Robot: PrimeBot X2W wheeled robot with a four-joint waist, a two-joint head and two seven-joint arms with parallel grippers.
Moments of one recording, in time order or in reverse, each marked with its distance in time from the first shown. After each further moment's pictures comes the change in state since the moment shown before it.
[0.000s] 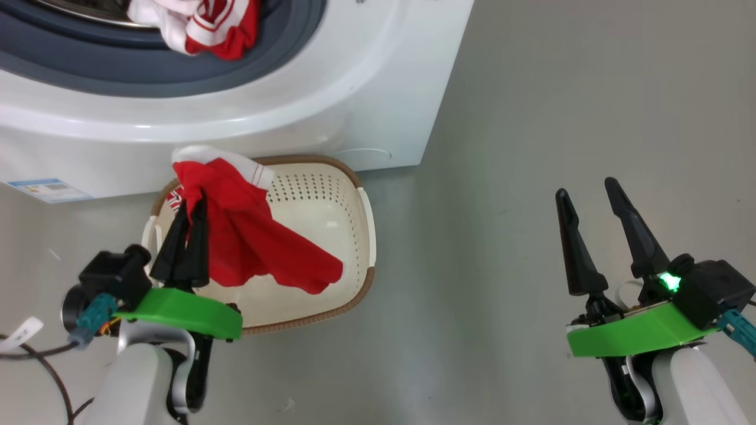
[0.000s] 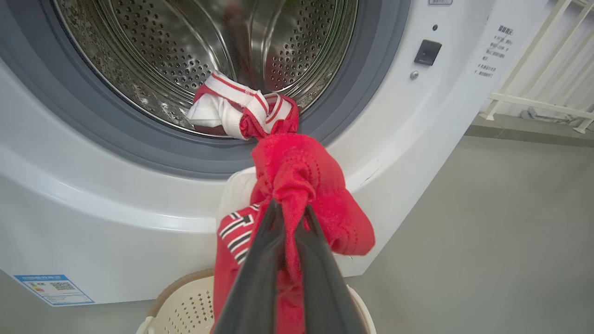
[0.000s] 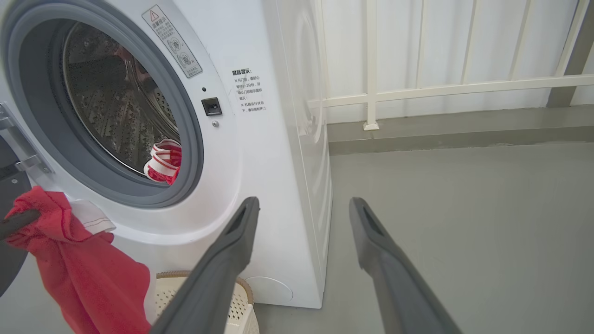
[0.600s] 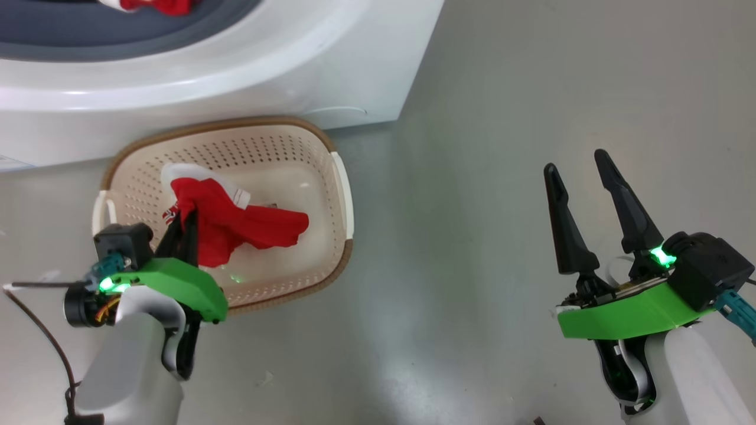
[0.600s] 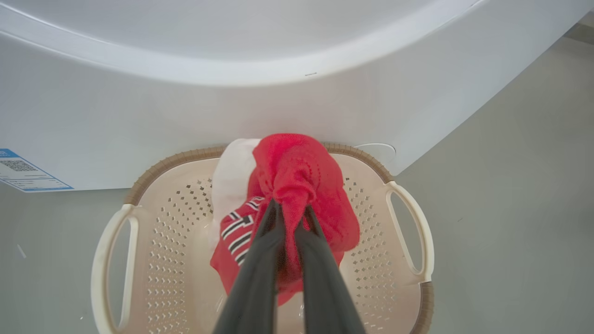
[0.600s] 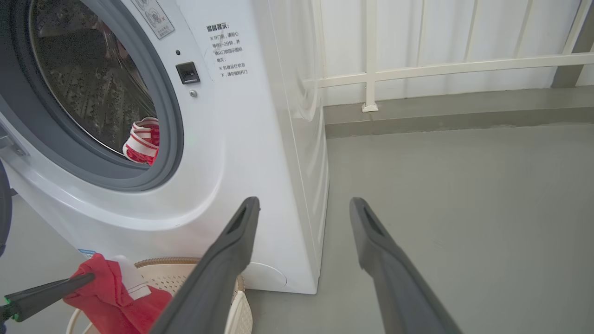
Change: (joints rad) left arm -0.239 -0.026 -0.001 0.550 0.000 -0.073 -0.010; right arm -0.066 0.000 0.032 -0.012 0.008 0.000 0.000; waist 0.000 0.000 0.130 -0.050
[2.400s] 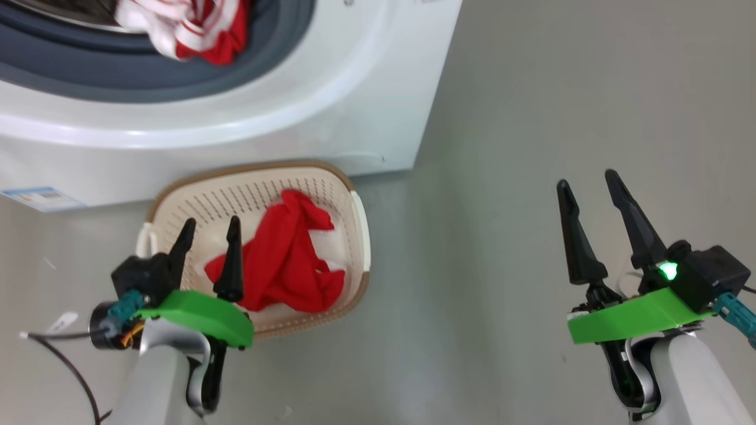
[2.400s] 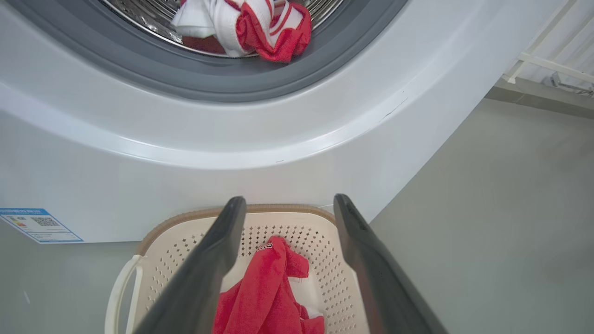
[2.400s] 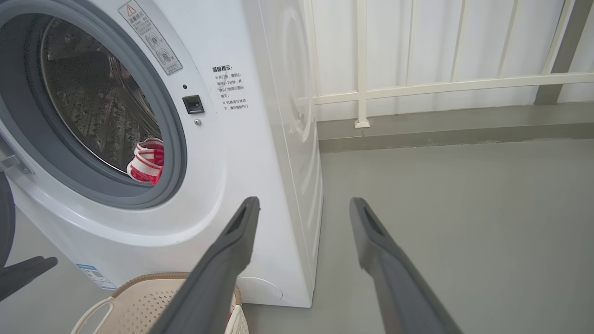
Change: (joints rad) left arm 0.156 -0.068 0.069 -0.223 0.064 -0.003 -0.001; right arm 0.009 -0.001 -0.041 0.085 -0.003 0.000 0.000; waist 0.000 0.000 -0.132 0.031
